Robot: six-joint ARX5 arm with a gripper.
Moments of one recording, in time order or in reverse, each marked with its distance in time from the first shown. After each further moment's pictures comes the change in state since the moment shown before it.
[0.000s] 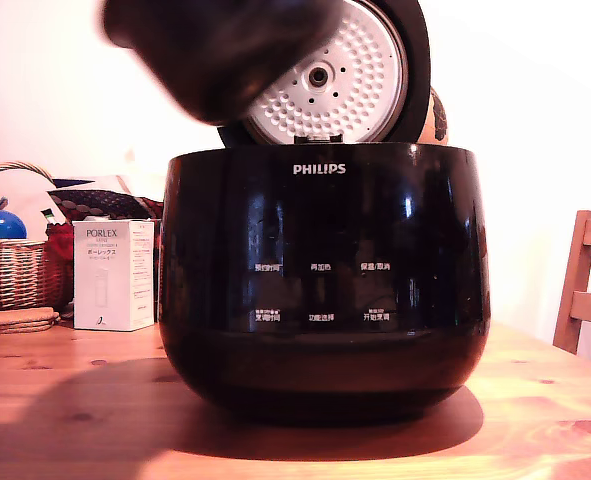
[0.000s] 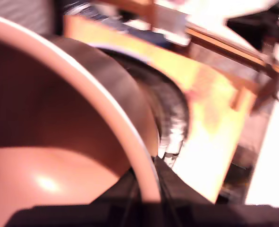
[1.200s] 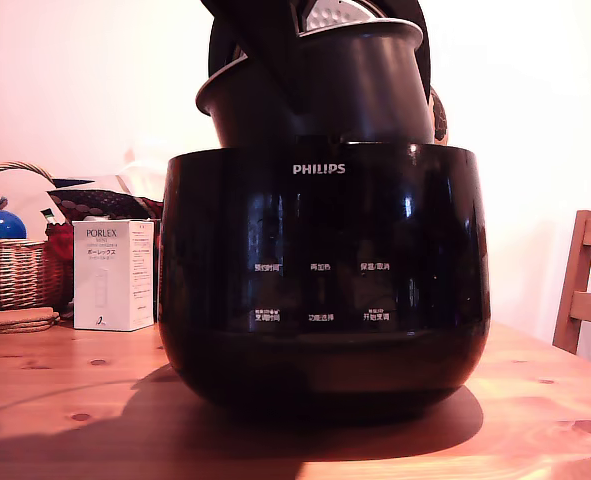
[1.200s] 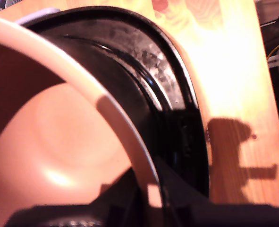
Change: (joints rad) arm -0.019 0.221 0.000 -0.068 -0.078 0.657
